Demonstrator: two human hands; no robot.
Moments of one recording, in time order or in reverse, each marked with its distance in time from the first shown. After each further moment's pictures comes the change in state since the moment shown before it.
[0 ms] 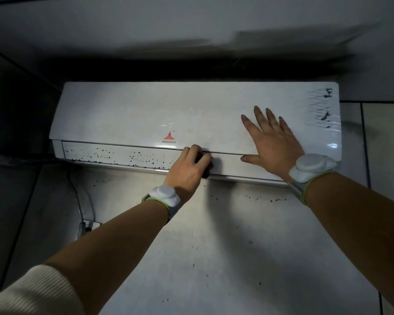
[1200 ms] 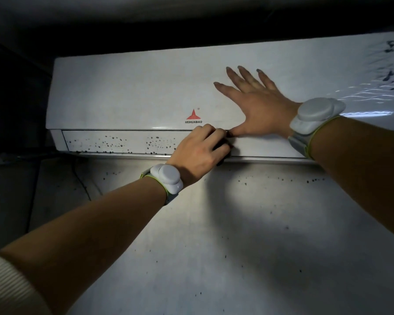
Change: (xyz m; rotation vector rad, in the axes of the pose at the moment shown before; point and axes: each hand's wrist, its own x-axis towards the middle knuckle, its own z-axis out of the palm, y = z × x) left_hand -0.005 -0.076 -0.014 0.113 0.014 0.527; right_hand 0.083 -0.090 0.006 0.037 -0.010 -0.174
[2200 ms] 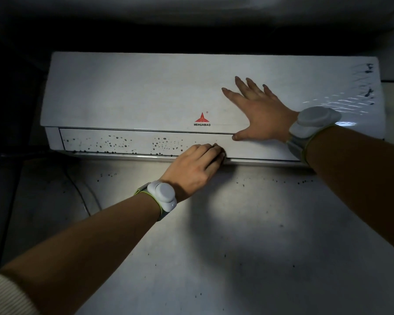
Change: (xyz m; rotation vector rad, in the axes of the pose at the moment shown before) left_hand -0.054 -0.005 0.010 0.024 0.138 0.020; right_hand -0.001 -0.022 -0.011 -0.001 -0.086 0.116
